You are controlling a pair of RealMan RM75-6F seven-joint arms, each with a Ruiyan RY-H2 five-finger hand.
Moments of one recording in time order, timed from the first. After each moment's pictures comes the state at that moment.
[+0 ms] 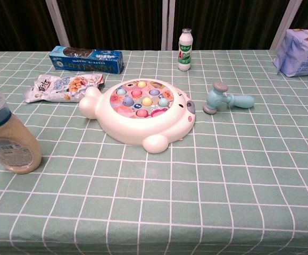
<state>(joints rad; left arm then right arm) -0.01 -1.14 -0.03 -1.60 1.51 1.55 0.11 0.11 -1.04 0.02 -1.74 -1.61 1.48 0.09</state>
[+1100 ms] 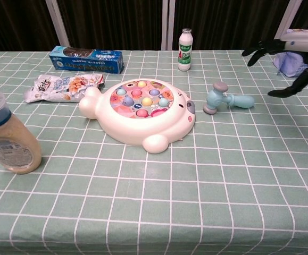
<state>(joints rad) -0.03 -1.14 -0.03 -1.59 1.48 1.51 0.09 0.66 -1.26 0.20 -1.48 -1.35 0.75 0.09</state>
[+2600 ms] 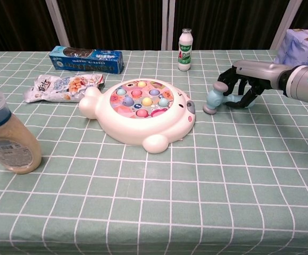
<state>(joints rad) -0.03 -1.15 -0.02 -1.56 1.46 1.48 0.06 0.80 -1.59 0.16 -1.06 -1.33 0.70 0.24</state>
